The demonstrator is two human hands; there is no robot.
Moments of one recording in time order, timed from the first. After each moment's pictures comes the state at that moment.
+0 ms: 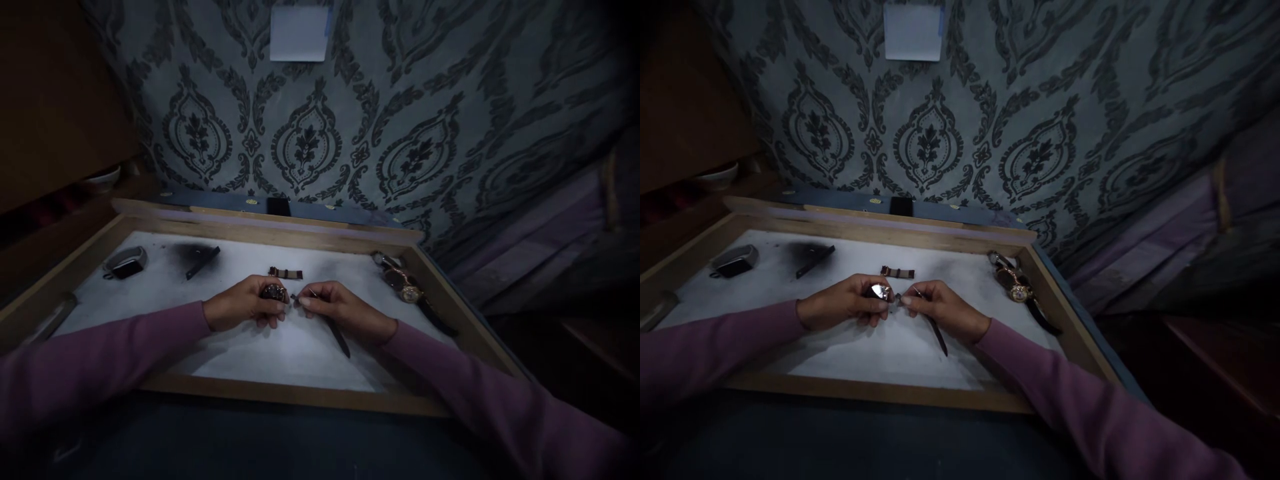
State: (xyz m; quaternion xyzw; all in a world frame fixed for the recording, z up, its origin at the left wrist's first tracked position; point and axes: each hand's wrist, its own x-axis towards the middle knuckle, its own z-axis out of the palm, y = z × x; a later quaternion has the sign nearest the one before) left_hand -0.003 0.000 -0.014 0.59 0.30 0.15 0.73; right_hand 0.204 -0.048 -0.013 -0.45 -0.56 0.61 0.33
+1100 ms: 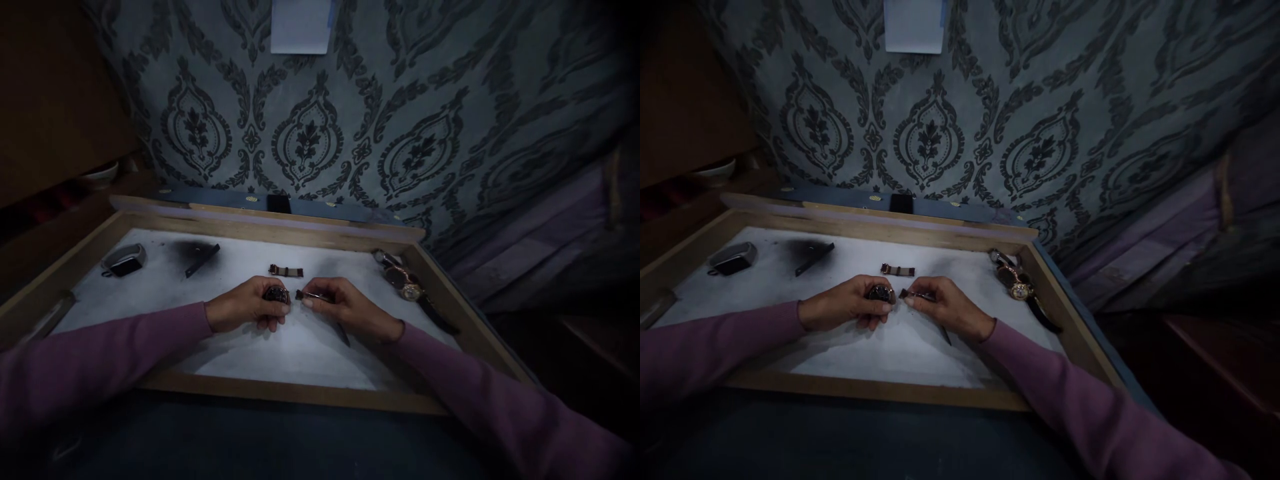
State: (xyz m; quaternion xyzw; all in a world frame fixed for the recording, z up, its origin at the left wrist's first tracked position) left_hand 0.000 -0.004 -0.017 0.59 0.30 0.14 0.73; right_hand 0.214 -0.050 -0.010 -0.48 -0.70 0.44 0.29
